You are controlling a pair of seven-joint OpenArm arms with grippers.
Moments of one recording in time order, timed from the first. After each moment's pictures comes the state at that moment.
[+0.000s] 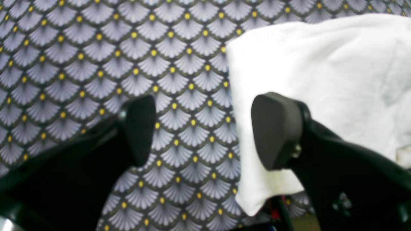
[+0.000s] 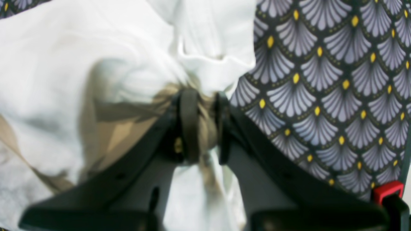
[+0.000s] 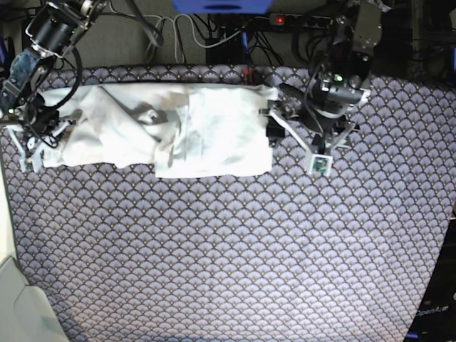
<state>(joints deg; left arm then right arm) 13.0 -12.2 12.7 113.4 -12.8 7.5 51.9 1.1 9.2 40.9 82.5 0.6 39.2 -57.8</state>
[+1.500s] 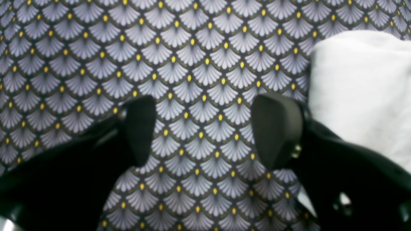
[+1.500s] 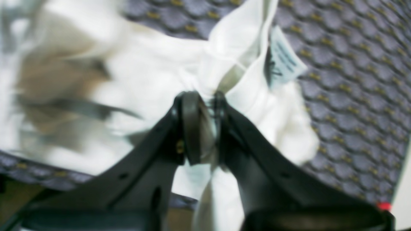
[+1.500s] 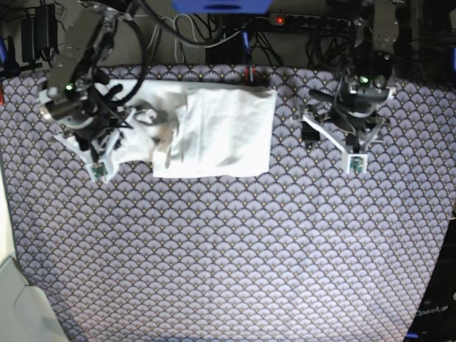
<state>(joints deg) 15.4 -13.5 2.8 113.2 -12.9 7.3 51.9 -7.7 -8.2 21.7 116.5 -2.0 39.9 -68.7</state>
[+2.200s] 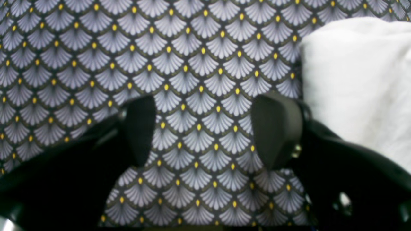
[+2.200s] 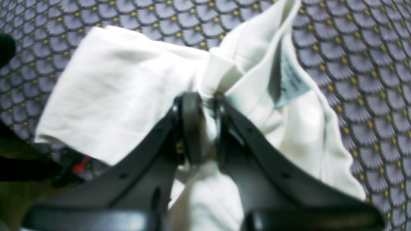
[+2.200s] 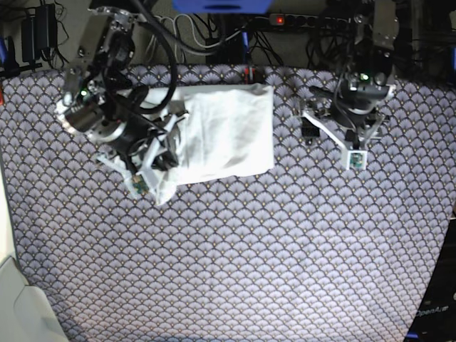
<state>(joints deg) 16.2 -13.5 2.5 113.2 -13.1 7.1 52.1 -6.5 -8.6 11.4 117.2 14.1 39.9 -69.4</state>
